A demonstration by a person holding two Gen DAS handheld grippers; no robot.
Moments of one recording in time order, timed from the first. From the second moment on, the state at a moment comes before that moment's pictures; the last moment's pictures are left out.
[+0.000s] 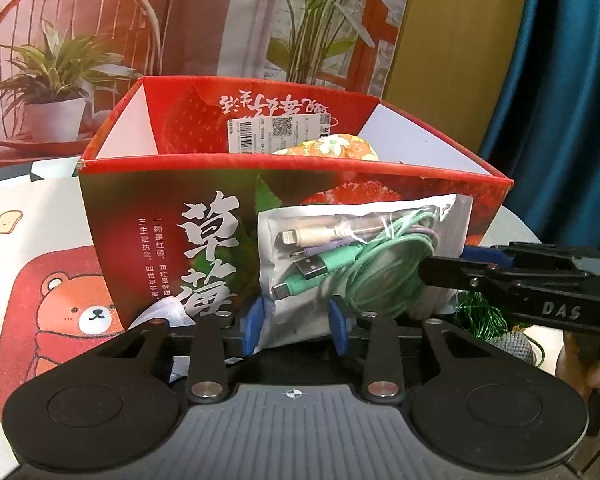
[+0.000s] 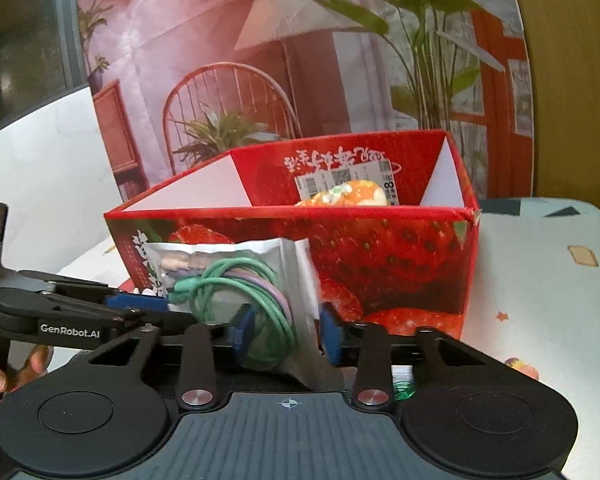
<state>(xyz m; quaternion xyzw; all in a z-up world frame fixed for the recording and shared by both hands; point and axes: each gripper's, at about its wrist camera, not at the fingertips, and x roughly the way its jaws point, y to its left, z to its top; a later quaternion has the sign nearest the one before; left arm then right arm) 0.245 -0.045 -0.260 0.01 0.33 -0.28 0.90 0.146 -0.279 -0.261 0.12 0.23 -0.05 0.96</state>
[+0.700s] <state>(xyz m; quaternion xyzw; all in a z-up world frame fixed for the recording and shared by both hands) 0.234 -0.028 -0.156 -0.04 0.21 -0.25 0.94 0.140 -0.259 -0.178 0.09 0.13 -0.03 0.99</state>
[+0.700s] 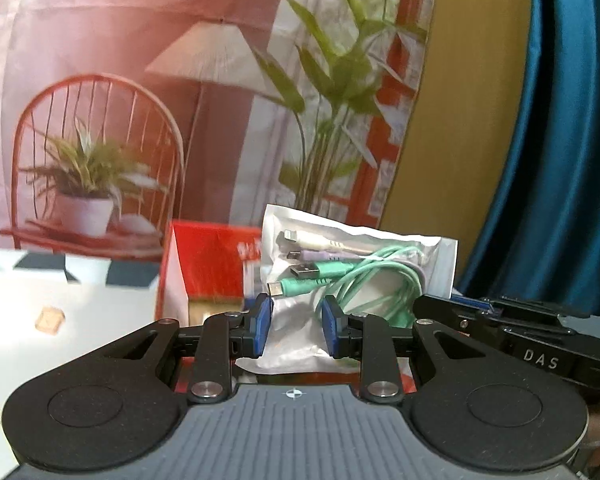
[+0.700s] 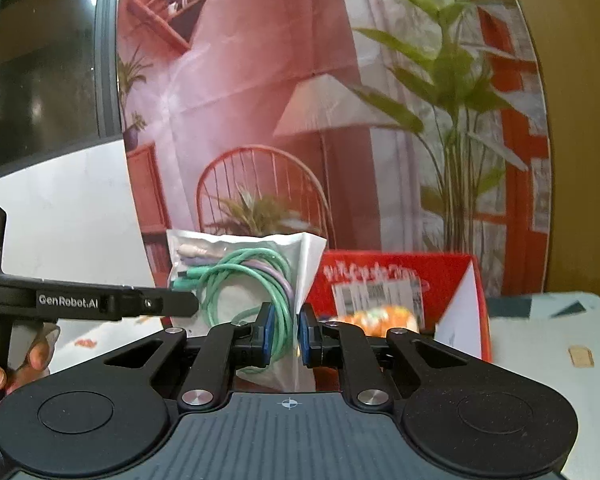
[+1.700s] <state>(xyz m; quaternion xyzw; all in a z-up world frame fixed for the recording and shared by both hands) 0.299 -0.028 -0.175 -0.02 0.27 -0.21 0.94 0.221 -0.300 -0.201 0.12 0.21 -0.15 0.96</state>
